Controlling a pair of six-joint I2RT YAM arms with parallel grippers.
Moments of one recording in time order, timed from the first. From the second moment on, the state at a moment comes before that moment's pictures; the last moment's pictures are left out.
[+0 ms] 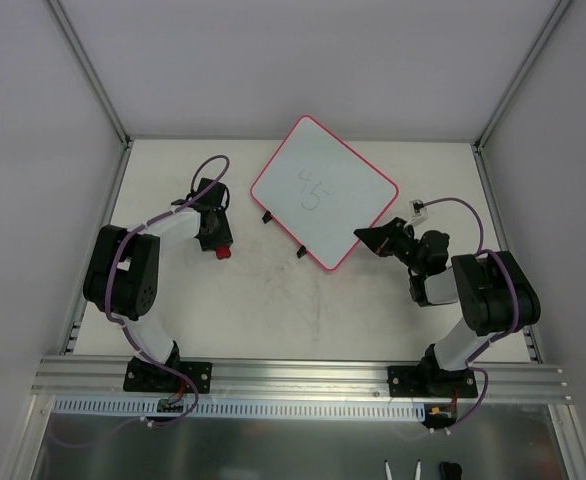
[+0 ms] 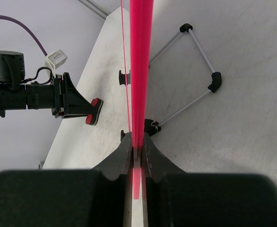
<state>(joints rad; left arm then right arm) -0.26 1.73 1.04 -0.45 -0.12 -0.54 0.14 1.65 0.34 1.22 -0.59 0.81</state>
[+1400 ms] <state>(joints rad) -0.30 1.77 1.12 -0.54 -0.19 -0.49 0.14 1.65 0.34 1.22 -0.60 0.81</state>
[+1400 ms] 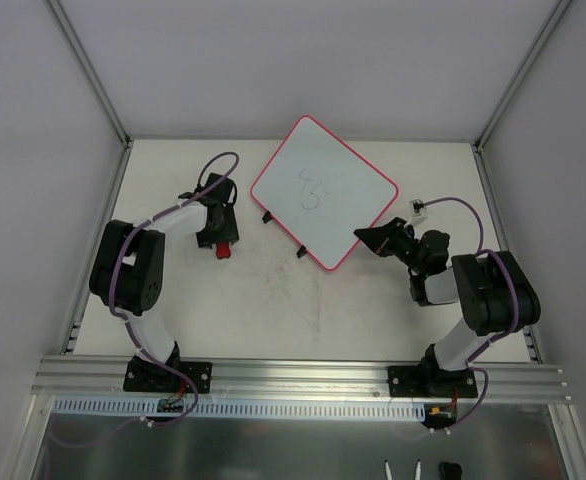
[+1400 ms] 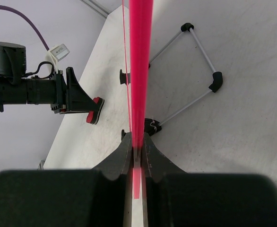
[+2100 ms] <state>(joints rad) -0.31 1.79 1.14 -0.55 -0.19 -0.48 0.13 1.65 0.34 1.22 -0.61 0.81</state>
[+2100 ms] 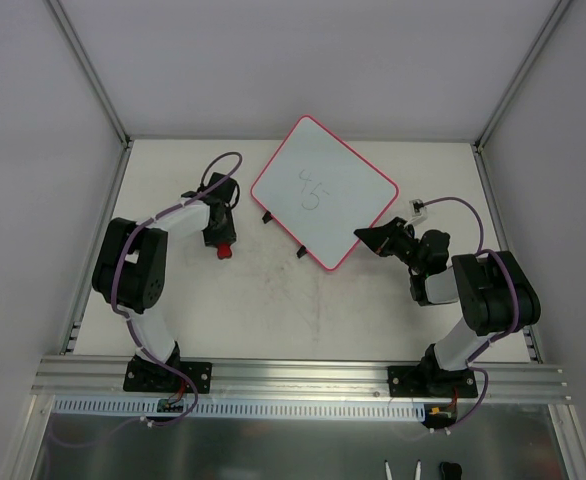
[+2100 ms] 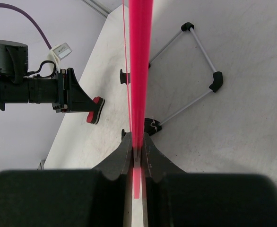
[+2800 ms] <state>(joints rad) -0.33 1.68 1.36 -0.46 0.03 -0.45 0.13 1.65 0.34 1.22 -0.61 0.81</state>
